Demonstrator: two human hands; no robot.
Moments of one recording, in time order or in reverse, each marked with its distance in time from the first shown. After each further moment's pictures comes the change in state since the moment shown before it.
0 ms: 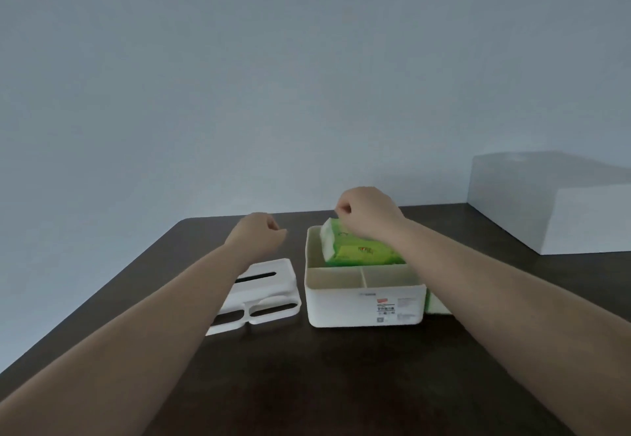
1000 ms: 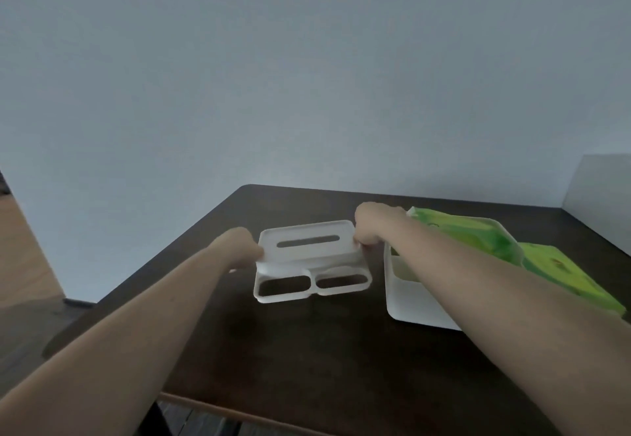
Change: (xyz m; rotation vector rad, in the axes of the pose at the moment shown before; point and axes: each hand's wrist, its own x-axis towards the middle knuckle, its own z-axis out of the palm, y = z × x) left_hand 0.014 -0.167 -0.040 0.198 -0.158 -0.319; right_hand 0.055 -0.090 0.093 -0.325 -0.557 0.201
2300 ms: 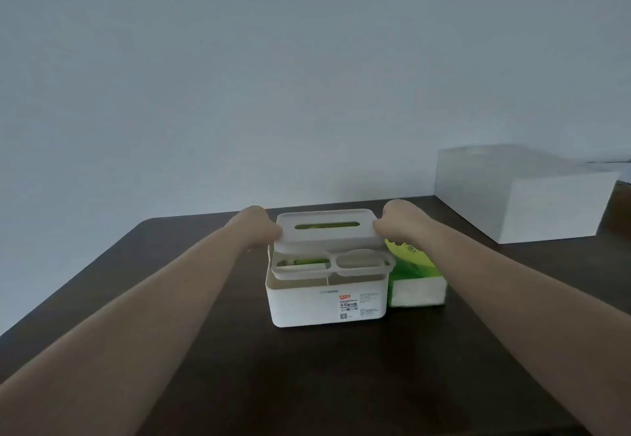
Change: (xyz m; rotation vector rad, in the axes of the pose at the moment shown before) left_hand -0.051 0.211 0.031 -0.069 -0.052 0.313; right_hand -0.083 0.212 0.000 0.469 0.199 0.258
